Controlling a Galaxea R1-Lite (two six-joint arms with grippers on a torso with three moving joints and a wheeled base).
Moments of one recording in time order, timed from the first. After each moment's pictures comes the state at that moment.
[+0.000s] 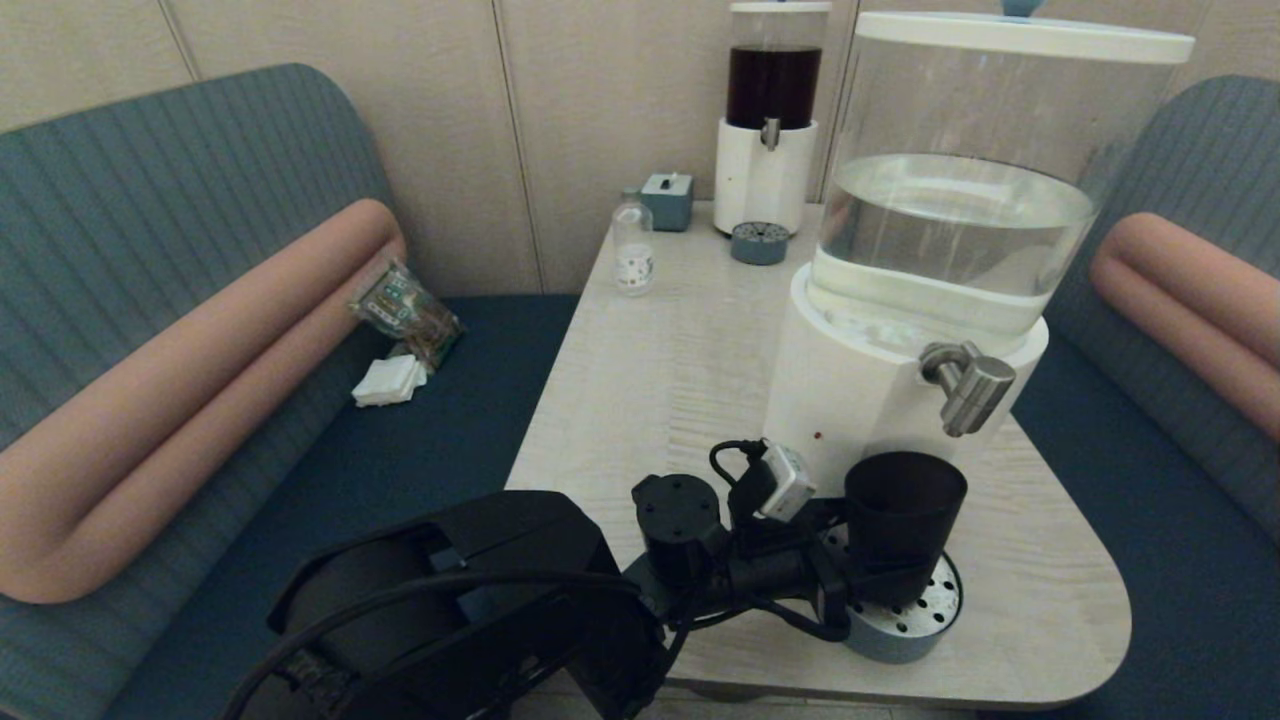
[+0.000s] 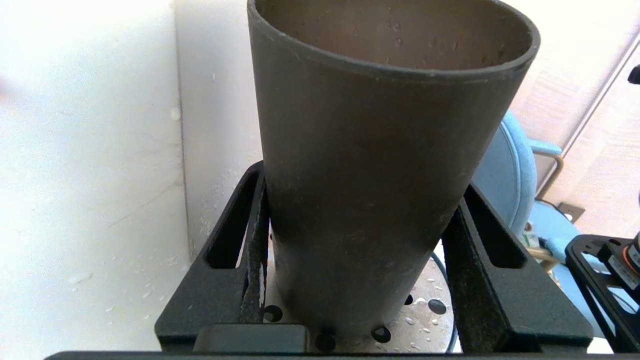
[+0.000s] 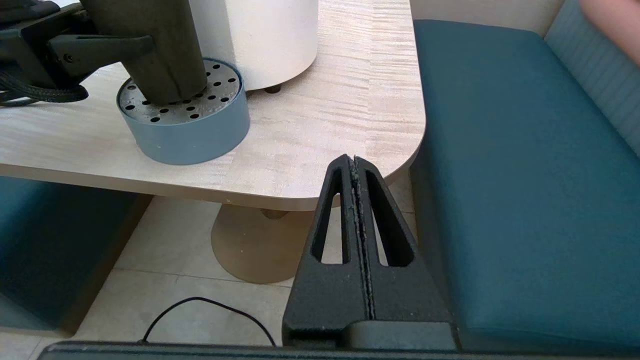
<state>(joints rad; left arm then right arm) -0.81 2.54 -1.22 -1.52 -0.60 -0.14 0.01 0.00 0.00 -0.01 0.00 0.01</state>
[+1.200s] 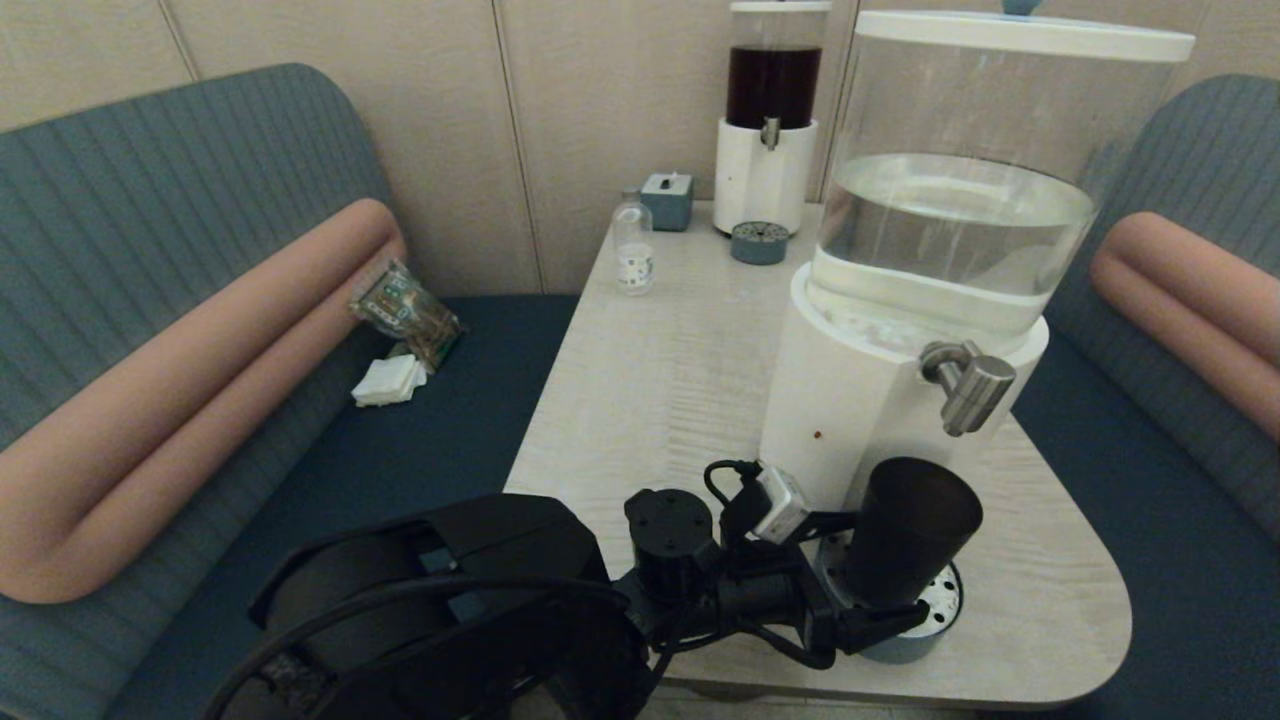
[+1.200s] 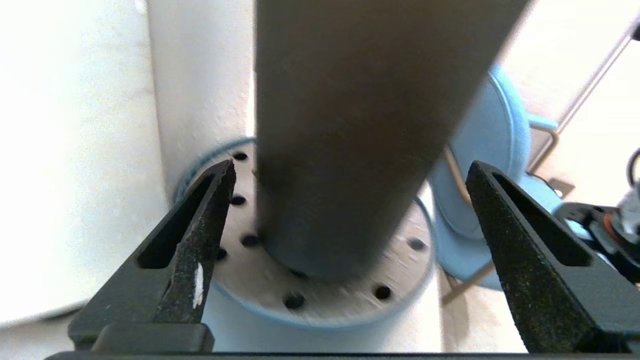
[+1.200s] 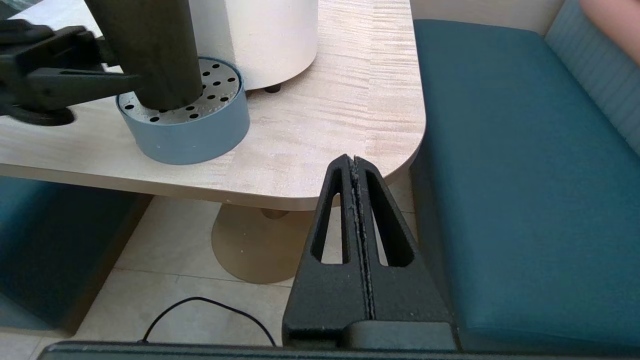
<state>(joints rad) -0.81 2.50 -1.11 -1.52 -0.60 -0.12 0.01 0.00 0.00 -0.01 0.00 0.01</state>
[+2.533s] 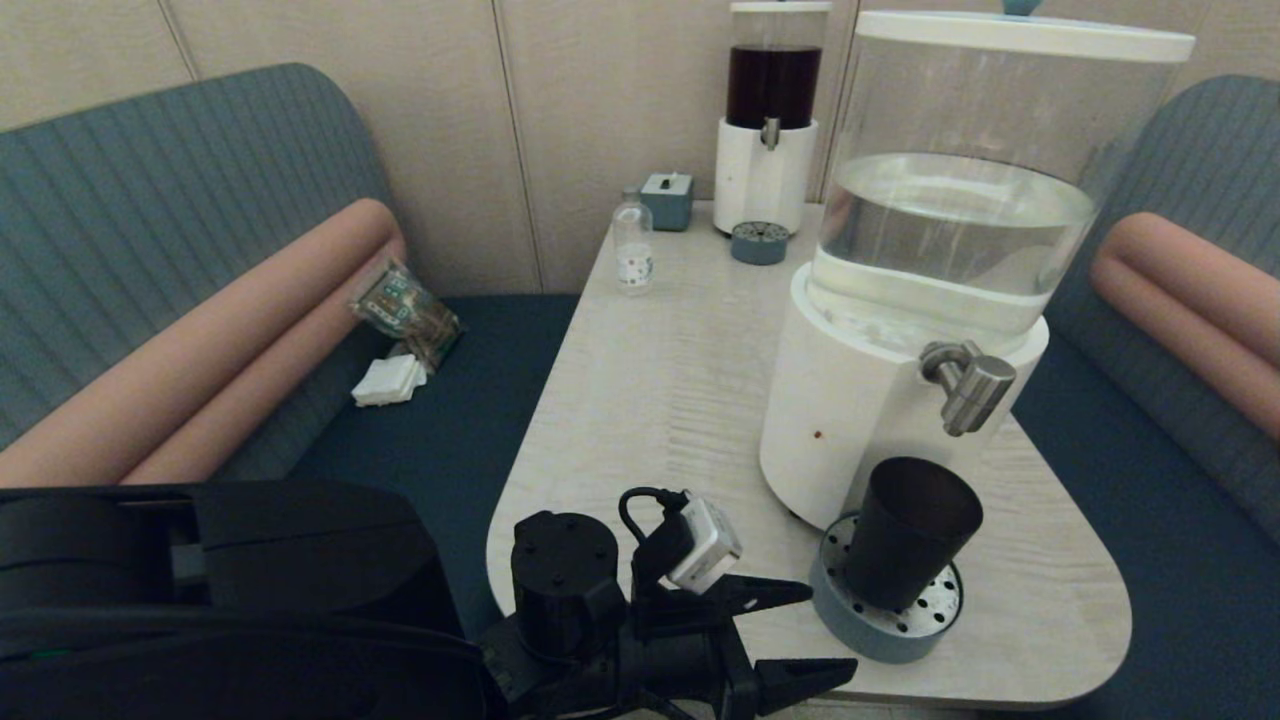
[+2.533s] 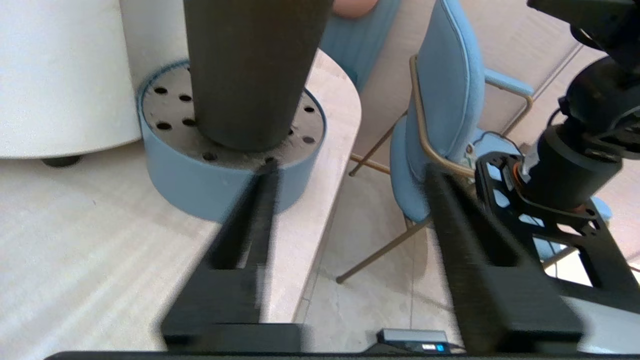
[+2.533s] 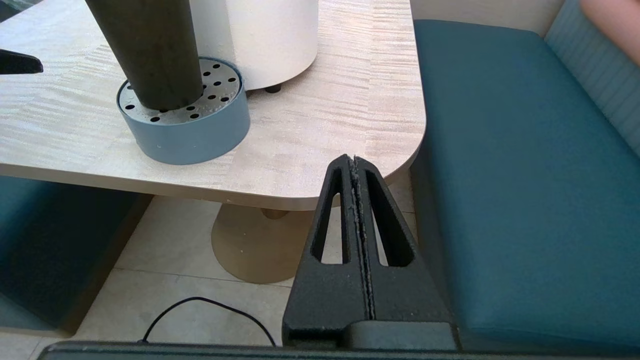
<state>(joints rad) -0.81 2.19 -0.62 -1.52 -0.58 -0.11 0.01 0.00 0.00 -0.01 0.00 0.01</state>
